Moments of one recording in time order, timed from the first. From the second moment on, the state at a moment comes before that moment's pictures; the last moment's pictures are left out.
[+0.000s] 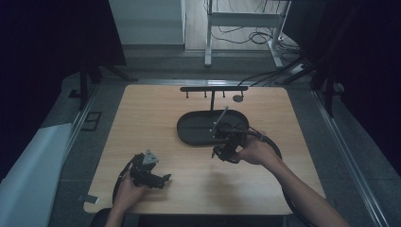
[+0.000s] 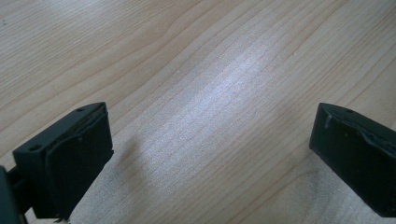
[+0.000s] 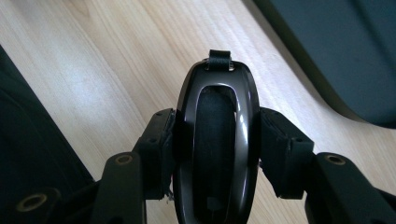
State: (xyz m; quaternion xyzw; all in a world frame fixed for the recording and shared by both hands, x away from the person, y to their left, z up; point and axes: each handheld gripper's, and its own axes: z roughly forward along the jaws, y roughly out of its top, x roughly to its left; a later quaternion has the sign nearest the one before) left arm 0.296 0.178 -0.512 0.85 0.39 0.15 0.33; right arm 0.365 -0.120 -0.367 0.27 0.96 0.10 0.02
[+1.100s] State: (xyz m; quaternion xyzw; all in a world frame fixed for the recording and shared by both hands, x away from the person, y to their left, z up) left arm 0.296 0.179 -0.511 0.85 0.39 0.15 0.33; right arm 0.430 -0.198 -0.303 0.41 0.90 0.14 0.06
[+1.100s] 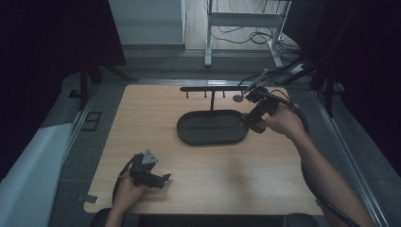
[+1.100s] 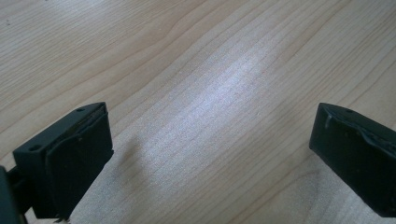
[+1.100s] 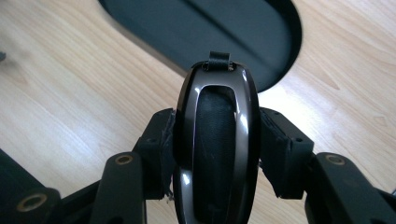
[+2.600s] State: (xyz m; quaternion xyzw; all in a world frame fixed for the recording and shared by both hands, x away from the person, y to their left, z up) left arm 0.295 0.182 -0.511 0.85 0.39 0.15 0.33; right arm 0.499 -0.189 -0.255 0.49 0.85 0.16 0.11
